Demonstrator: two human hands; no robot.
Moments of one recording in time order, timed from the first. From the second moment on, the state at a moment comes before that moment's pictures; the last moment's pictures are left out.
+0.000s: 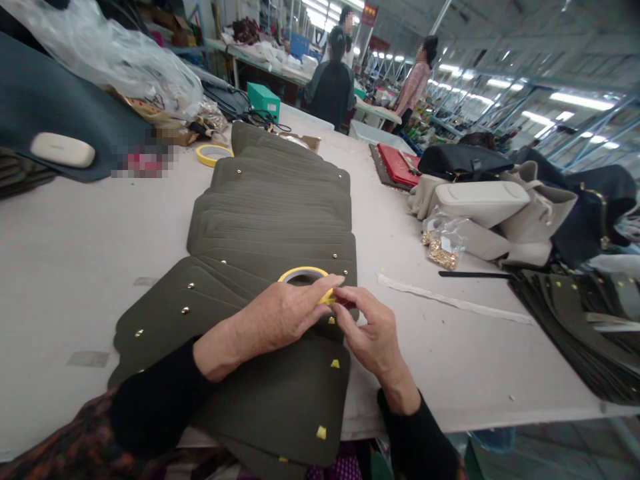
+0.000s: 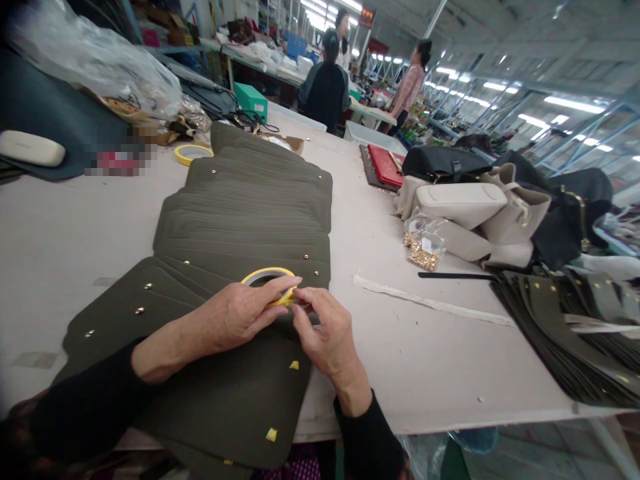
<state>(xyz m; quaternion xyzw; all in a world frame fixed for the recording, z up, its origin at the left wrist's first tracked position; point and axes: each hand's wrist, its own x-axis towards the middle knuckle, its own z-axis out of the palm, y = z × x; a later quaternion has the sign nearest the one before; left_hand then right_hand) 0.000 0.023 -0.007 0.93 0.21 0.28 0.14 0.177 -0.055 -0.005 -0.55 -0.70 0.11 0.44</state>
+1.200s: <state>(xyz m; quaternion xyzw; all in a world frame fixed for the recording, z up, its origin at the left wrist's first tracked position) 0.027 0.023 -0.020 0.96 0.26 0.11 0.00 0.221 -0.065 -0.031 -0.69 -0.40 0.42 0.42</state>
